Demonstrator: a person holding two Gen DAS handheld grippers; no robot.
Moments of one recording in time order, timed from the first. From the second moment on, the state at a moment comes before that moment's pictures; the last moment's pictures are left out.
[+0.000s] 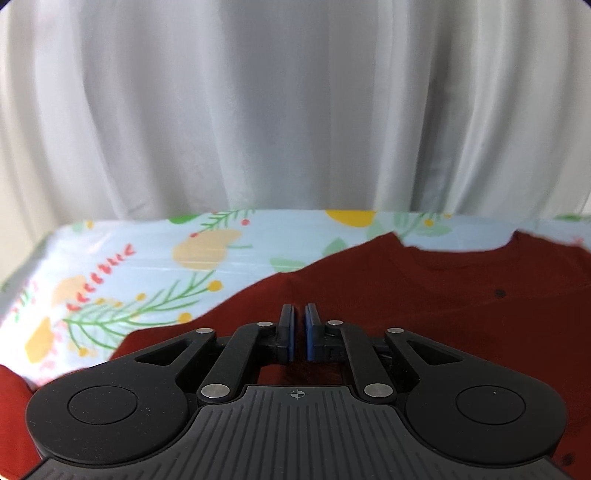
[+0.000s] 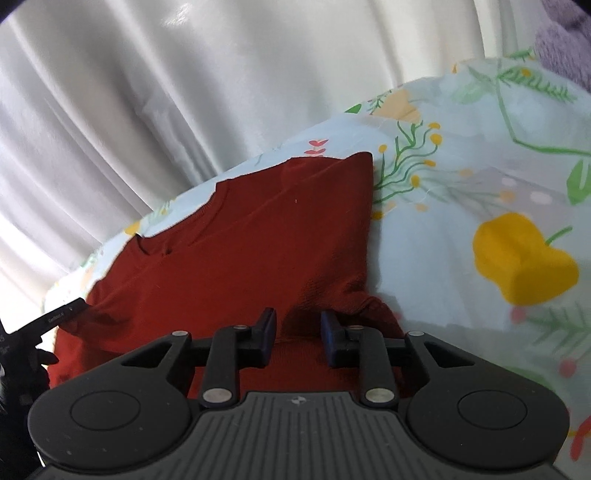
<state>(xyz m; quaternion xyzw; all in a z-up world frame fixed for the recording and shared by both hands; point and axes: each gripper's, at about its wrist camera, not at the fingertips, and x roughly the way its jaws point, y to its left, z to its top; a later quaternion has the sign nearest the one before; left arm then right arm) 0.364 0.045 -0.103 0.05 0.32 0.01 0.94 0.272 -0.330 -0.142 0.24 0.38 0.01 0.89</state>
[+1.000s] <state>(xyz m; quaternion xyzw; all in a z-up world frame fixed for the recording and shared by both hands) 0.360 -0.009 -0.137 0.00 0.33 -0.07 0.94 0.354 -0.280 -0.156 0.00 0.30 -0.06 0.95</state>
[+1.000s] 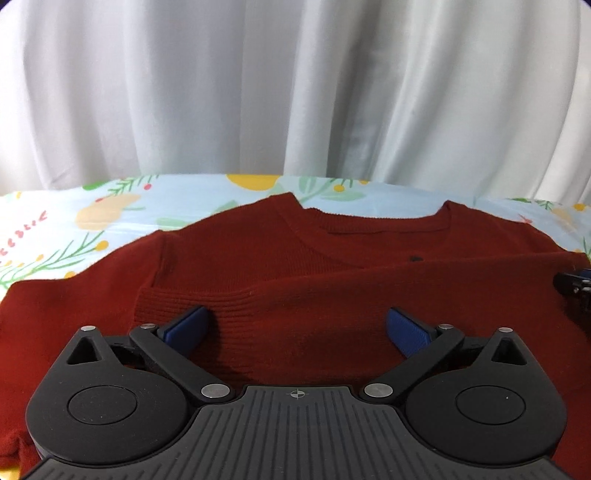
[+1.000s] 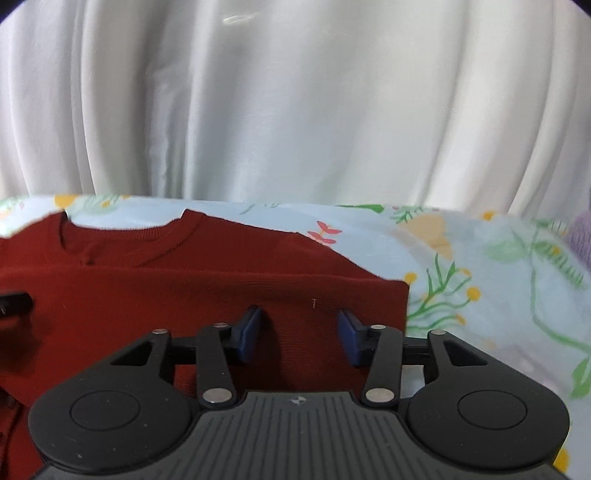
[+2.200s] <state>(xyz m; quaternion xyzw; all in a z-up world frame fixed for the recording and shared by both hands) 0.298 0.037 -0.106 -0.18 0.38 -0.04 0.91 0.211 -0.276 -0.132 0.07 0.31 0.01 0.95</state>
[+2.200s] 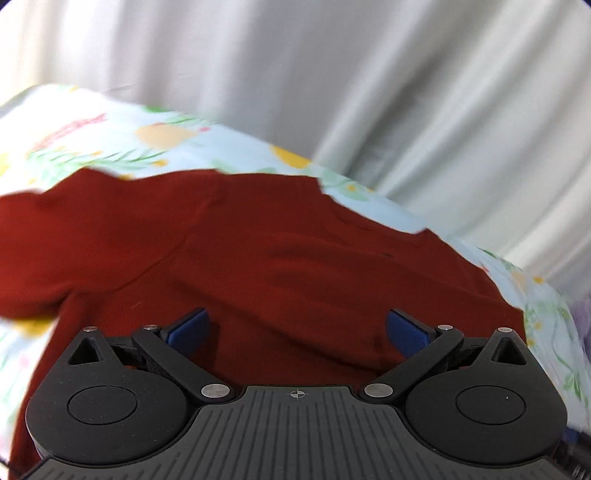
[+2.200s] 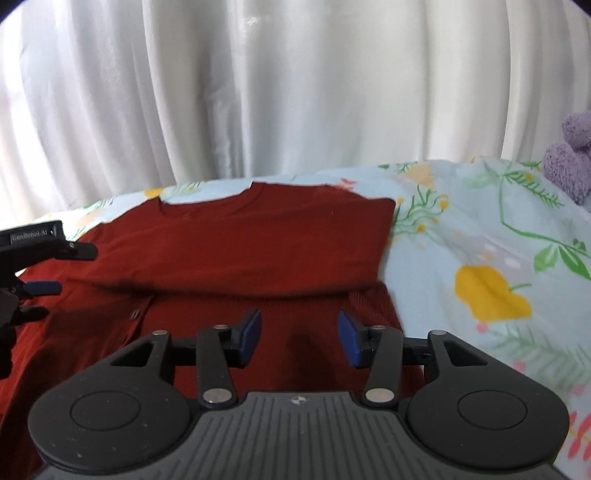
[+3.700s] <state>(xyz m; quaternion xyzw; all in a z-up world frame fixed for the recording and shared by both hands) 0.167 0.400 -0.150 -0.60 0.15 0.25 0.75 0.216 -0.259 -0.120 0.12 0.34 0.04 0.93</state>
